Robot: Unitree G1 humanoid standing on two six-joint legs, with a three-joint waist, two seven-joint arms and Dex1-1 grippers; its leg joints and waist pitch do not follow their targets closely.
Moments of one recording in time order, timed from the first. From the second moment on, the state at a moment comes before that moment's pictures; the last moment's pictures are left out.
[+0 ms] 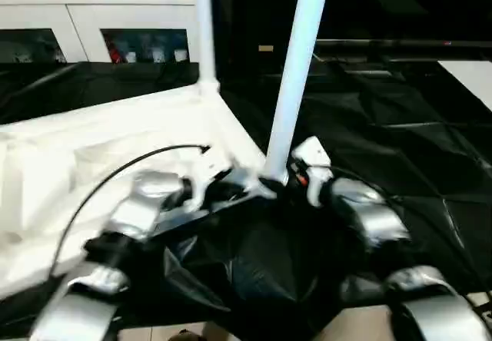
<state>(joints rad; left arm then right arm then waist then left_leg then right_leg) -0.55 0.35 -0.21 0.54 -0.01 0.16 -1.14 -0.59 -0.21 0.13 0.74 0.05 0.00 0.97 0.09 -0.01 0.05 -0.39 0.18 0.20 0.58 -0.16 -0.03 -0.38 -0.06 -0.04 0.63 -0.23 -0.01</state>
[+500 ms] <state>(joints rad) -0.51 0.43 -0.23 0.48 -0.04 0.14 -1.28 -0.57 -0.24 0.17 0.69 0.08 0.02 1.17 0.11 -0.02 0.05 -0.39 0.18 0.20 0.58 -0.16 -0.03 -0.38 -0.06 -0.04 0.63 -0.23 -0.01</state>
